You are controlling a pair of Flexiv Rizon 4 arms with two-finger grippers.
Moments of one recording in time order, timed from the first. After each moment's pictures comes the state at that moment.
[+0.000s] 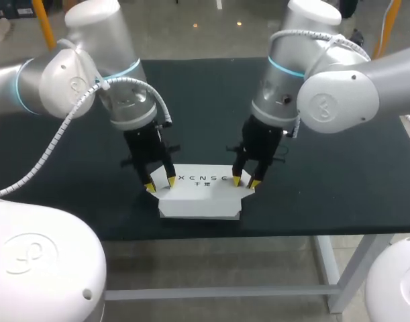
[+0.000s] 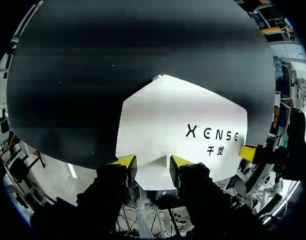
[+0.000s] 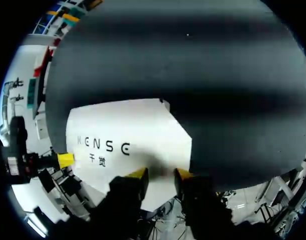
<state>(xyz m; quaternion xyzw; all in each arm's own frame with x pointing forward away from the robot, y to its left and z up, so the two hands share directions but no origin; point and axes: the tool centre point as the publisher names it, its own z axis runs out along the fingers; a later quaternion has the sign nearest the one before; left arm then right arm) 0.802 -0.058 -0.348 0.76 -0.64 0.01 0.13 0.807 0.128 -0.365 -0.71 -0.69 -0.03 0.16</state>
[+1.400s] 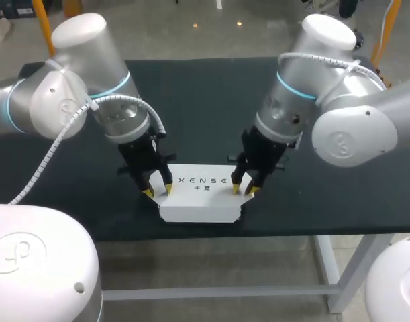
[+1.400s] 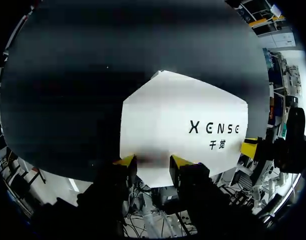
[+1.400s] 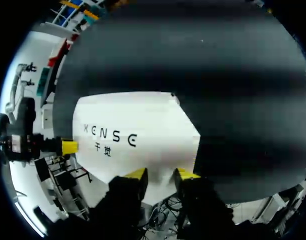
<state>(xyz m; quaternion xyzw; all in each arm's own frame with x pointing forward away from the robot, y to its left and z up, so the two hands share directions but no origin) 0.798 -0.052 -0.365 0.73 -0.67 0.06 0.13 0.799 0.131 -0.378 -0.67 -0.72 -0.09 0.14</state>
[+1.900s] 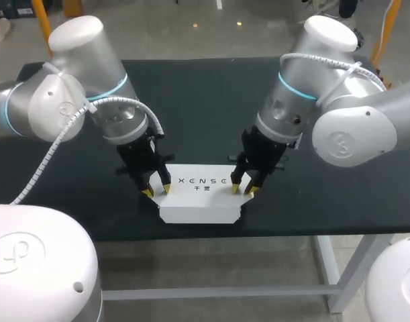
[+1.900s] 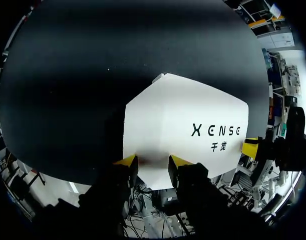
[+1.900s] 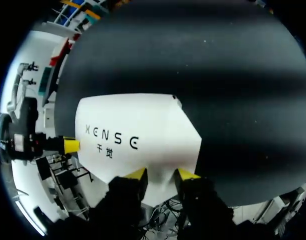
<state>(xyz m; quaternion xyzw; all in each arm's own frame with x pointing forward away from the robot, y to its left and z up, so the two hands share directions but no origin) 0.802 -0.049 -0.368 0.73 -0.67 0.06 0.13 0.803 0.133 -0.378 -0.67 -0.73 -0.10 0.14</state>
